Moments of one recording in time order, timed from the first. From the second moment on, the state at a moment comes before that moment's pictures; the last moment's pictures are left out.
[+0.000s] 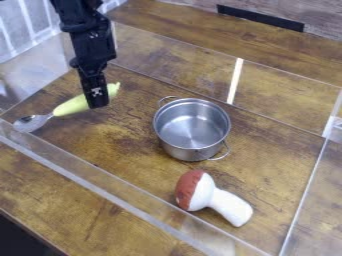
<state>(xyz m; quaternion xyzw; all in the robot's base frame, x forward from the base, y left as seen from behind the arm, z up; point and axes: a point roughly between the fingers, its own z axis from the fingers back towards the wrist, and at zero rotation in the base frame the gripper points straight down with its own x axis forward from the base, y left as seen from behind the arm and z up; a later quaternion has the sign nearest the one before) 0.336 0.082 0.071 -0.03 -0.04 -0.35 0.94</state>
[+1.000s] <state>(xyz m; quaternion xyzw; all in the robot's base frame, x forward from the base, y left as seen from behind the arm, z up) 0.329 0.091 0.102 -0.02 -0.09 -0.39 0.91</state>
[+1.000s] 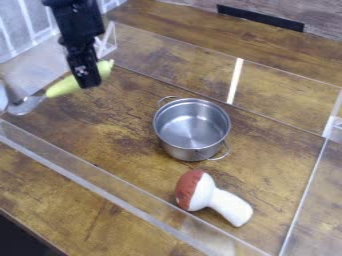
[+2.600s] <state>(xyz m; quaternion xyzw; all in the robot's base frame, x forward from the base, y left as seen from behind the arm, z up) 0.356 0.102 0.028 -0.10 -0.12 -0.40 0.90</state>
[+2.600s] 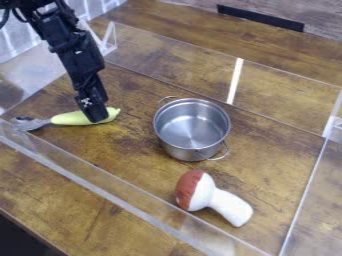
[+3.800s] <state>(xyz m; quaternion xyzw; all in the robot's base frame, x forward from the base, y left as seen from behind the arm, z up) 0.332 0.096 0.056 -0.18 -0.06 -0.45 0.87</state>
